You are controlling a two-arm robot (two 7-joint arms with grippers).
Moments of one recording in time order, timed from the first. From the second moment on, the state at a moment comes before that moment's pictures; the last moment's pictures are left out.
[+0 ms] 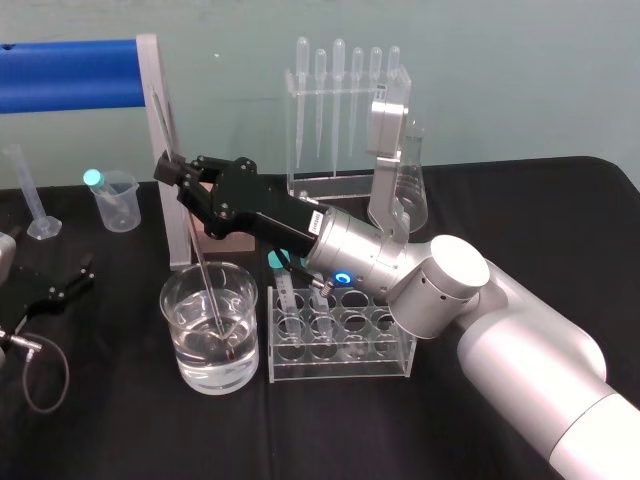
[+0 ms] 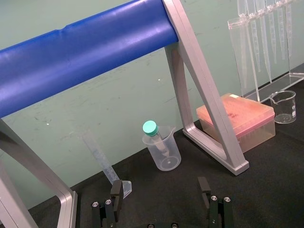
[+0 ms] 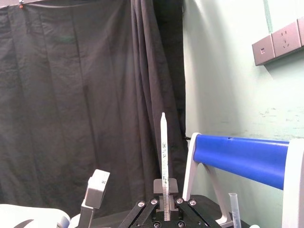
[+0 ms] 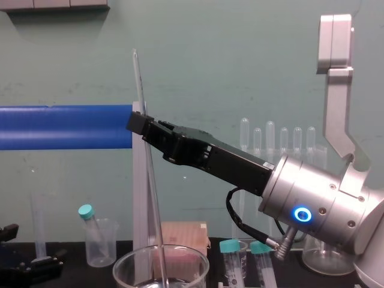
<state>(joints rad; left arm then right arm) -0.20 0.60 0.45 -1.41 -0.25 -0.12 0.03 0.56 0.17 -0.58 -1.11 0.75 -0.24 0.88</state>
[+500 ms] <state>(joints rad) -0.20 0.60 0.45 -1.41 -0.25 -0.12 0.03 0.56 0.17 -0.58 -1.11 0.75 -0.24 0.88</state>
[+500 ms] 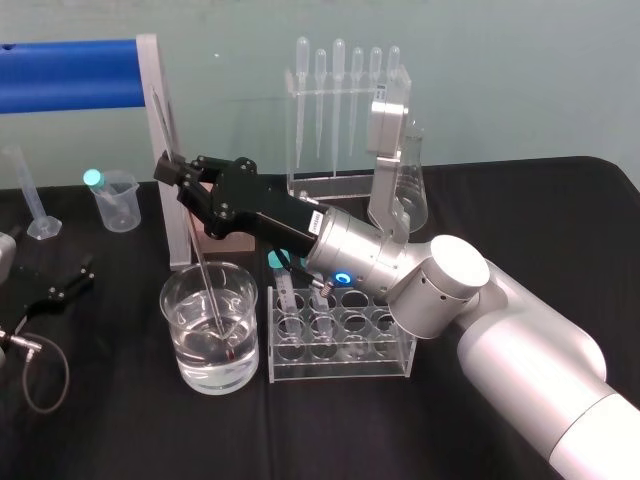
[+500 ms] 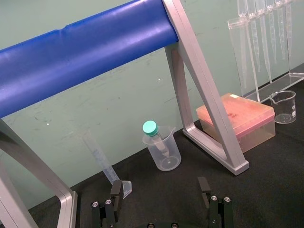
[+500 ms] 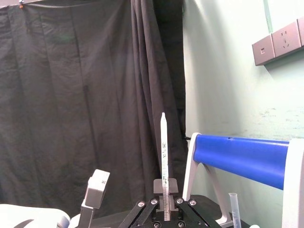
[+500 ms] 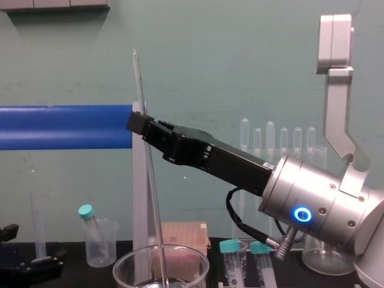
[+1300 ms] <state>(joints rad) -0.20 0.60 0.45 -1.41 -0.25 -0.12 0.03 0.56 0.18 -0.57 -1.12 0.75 -0.24 0.88</state>
